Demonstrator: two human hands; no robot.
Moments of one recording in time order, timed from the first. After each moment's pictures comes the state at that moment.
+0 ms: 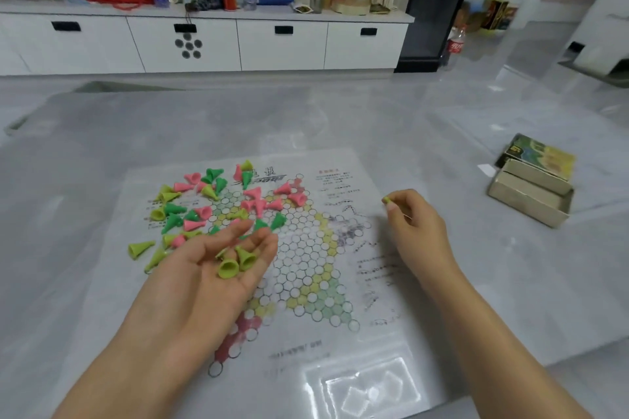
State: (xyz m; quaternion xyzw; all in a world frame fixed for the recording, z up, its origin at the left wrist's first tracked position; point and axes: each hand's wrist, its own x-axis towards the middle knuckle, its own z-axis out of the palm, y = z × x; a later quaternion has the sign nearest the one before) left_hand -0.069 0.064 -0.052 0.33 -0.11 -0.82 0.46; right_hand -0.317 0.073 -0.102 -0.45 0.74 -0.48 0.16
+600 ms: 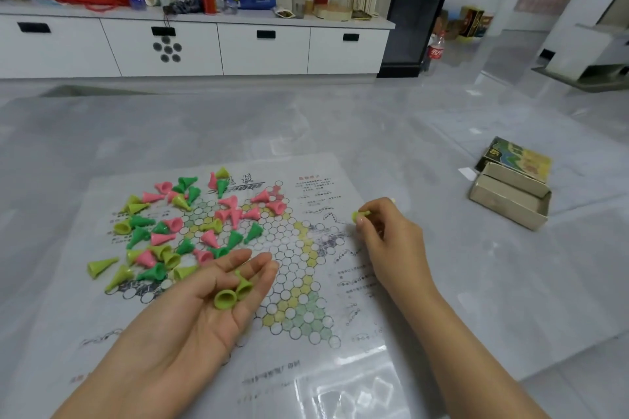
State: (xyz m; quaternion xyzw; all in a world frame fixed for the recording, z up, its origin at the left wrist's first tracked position) left_hand -0.099 0.077 -0.047 0.35 -0.15 -0.82 0.43; right_hand -0.310 0.077 -0.104 -0.52 0.73 -0.42 0.09
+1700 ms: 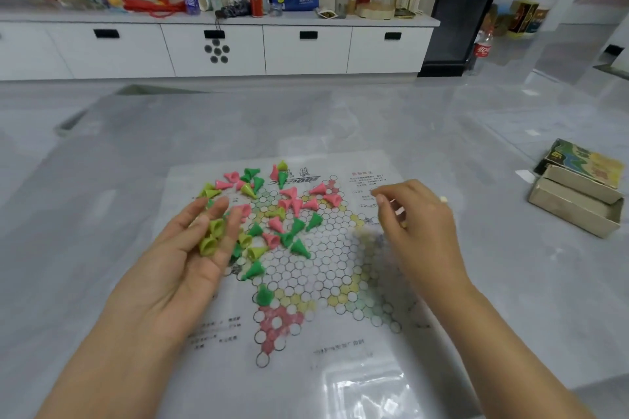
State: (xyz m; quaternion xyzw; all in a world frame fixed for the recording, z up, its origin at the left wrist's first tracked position) left_hand -0.026 0.040 -0.048 0.36 -0.13 -0.73 0.56; right_hand -0.256 0.074 -0.068 -0.61 0.68 -0.41 0.00
